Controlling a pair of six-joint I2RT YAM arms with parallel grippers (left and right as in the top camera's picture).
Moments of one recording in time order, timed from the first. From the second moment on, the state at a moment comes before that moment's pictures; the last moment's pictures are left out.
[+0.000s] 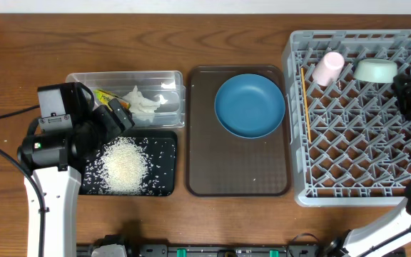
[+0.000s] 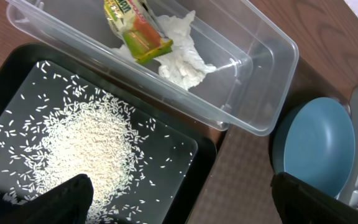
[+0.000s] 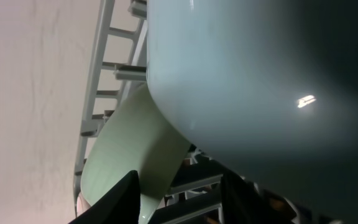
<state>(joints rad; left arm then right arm) 0.15 1.17 1.13 -0.98 0.23 -0.48 -0.66 1.99 1.21 0.02 -0.73 0.75</state>
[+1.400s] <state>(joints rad) 0.15 1.17 1.13 -0.98 0.23 -0.48 -0.33 1.38 1.18 -0.51 -0.52 0.23</state>
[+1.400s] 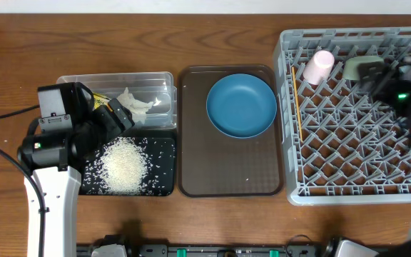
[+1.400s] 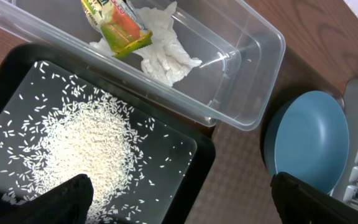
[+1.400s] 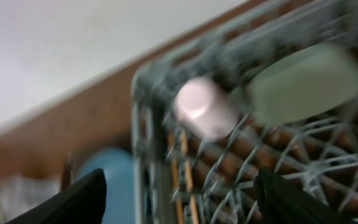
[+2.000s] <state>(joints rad) 0.15 1.17 1.13 -0.98 0.23 -0.48 0.46 1.50 1.18 -0.59 -0.13 -0.01</state>
